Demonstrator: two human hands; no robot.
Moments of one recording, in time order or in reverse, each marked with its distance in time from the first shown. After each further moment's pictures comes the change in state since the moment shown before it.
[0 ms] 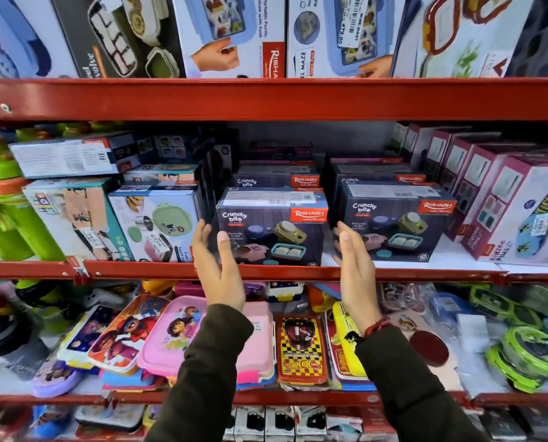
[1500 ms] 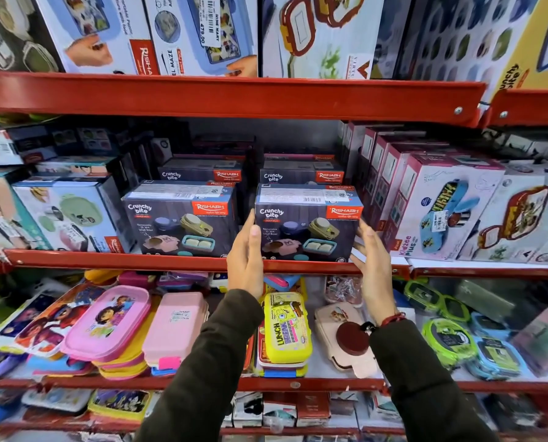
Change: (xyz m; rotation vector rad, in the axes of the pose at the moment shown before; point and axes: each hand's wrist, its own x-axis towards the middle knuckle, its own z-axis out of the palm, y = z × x) left_hand -0.114 0.003 0.160 0.009 -0.363 -0.104; right_hand 0.037 -0.006 -0.201 0.057 0.050 0.115
